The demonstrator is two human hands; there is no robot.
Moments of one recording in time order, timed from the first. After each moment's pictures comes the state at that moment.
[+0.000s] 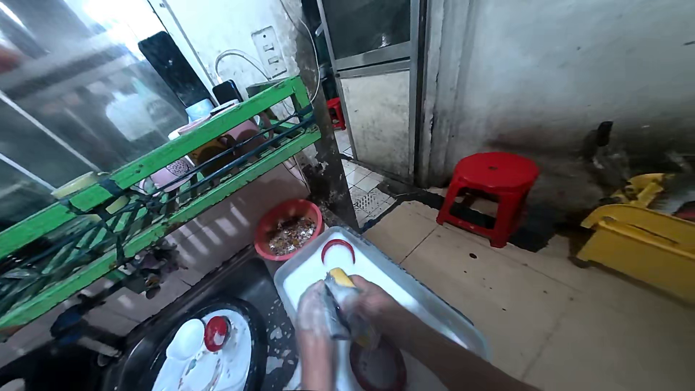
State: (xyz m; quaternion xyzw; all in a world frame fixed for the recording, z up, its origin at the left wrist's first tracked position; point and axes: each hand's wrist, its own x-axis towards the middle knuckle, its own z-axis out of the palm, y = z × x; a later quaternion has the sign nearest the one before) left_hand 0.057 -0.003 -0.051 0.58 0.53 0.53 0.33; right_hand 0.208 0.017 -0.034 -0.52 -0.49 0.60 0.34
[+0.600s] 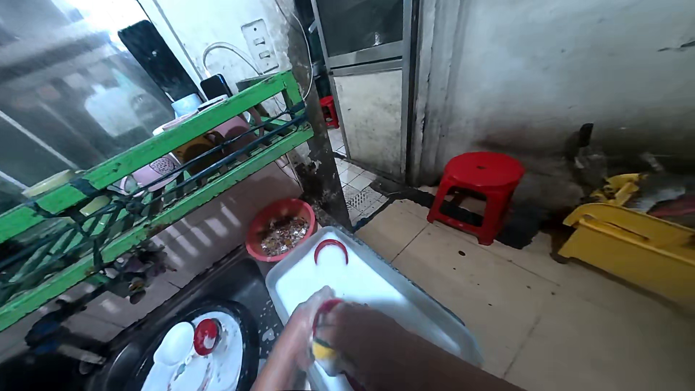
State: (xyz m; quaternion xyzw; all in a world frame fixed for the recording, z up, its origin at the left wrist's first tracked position) left_hand 0.049 0.028 -0.025 0.45 0.54 0.29 0.65; right_hand 0.209 -0.009 -0.033 -0.39 -0.87 0.24 0.20
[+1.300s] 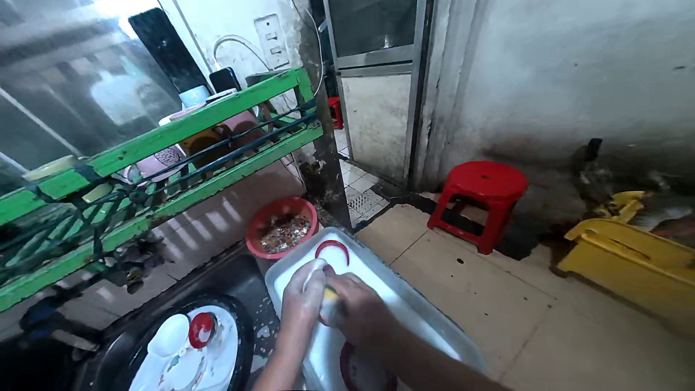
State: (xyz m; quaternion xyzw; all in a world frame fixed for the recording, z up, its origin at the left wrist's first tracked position) left_hand 0.055 0.046 -0.017 0.62 0.53 0.41 0.40; right_hand 0.192 0.013 -0.048 -0.50 -0.72 0.21 0.43
